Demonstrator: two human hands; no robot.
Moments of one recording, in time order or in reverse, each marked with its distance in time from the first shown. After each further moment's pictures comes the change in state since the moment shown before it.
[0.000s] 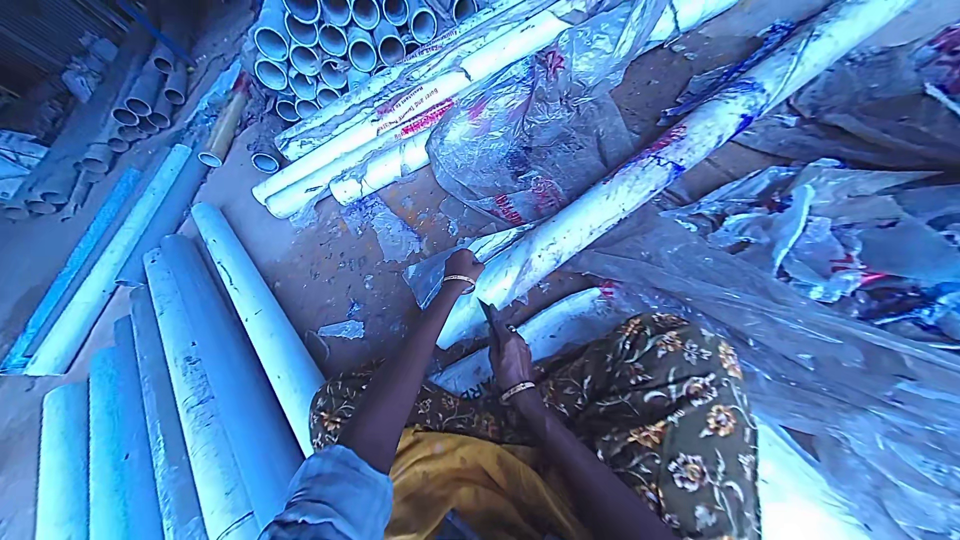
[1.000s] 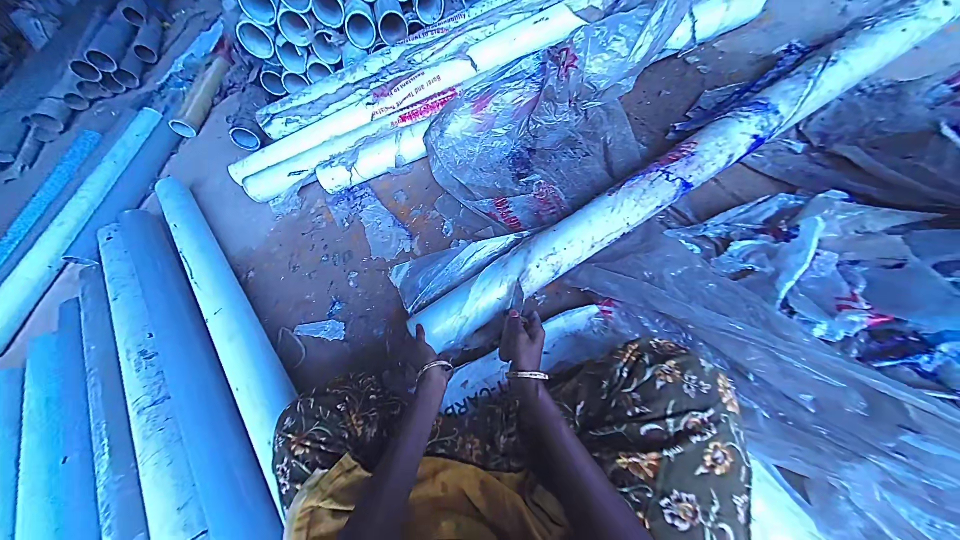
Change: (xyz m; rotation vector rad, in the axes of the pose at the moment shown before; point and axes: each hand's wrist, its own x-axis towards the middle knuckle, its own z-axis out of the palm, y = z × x) left_hand -0.074 -0.067 0.094 -1.244 0.702 -0.607; right_hand 0.048 0.014 -0.007 1.030 0.426 0.097
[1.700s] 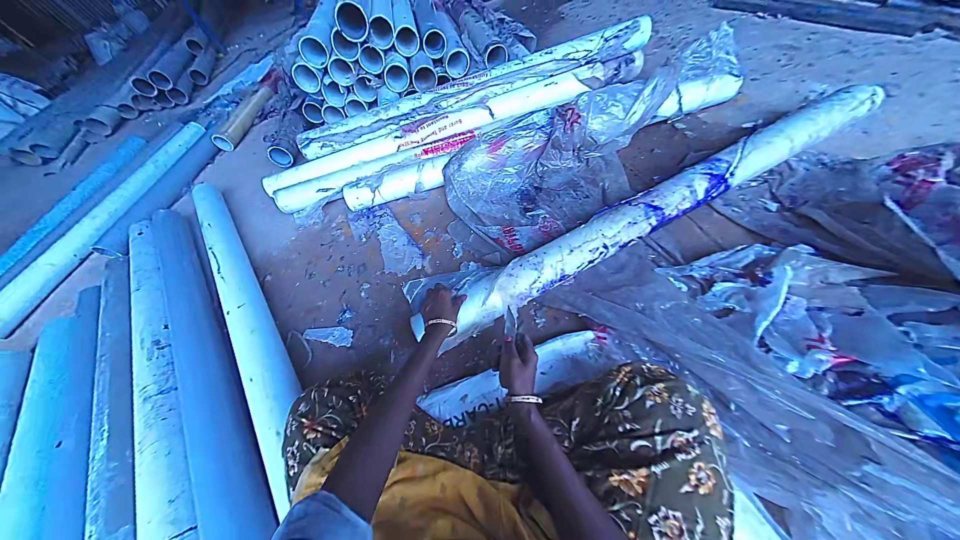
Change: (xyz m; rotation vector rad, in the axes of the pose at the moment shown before) left_hand 0.025 0.089 0.037 1.156 -0.486 0.559; right_hand -0.012 0.013 -0.003 -0.092 -0.110 -0.036
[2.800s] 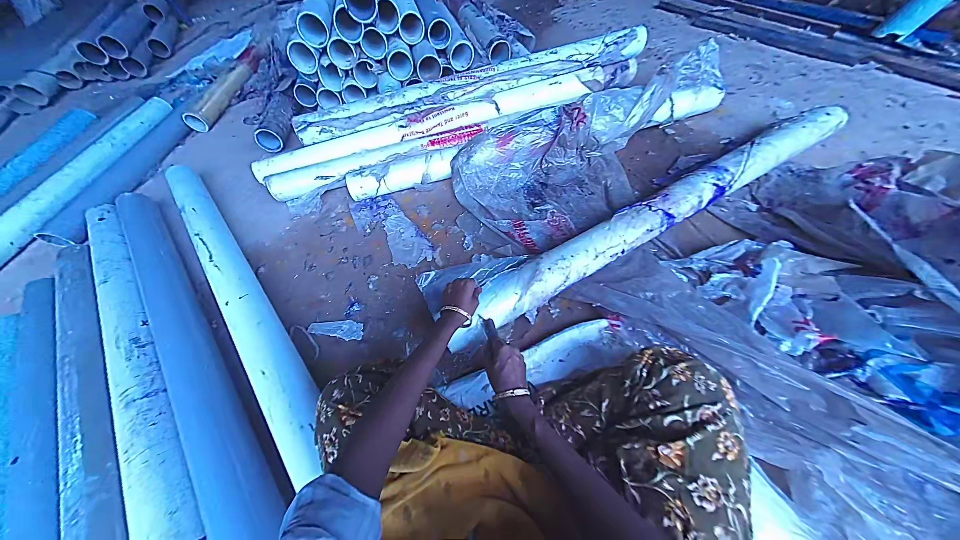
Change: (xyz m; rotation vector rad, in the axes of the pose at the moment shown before) left_hand 0.004 -0.023 -0.020 0.093 -0.189 0.285; right_hand -0.041 -0.019 0.057 -1.260 -0.341 0.057
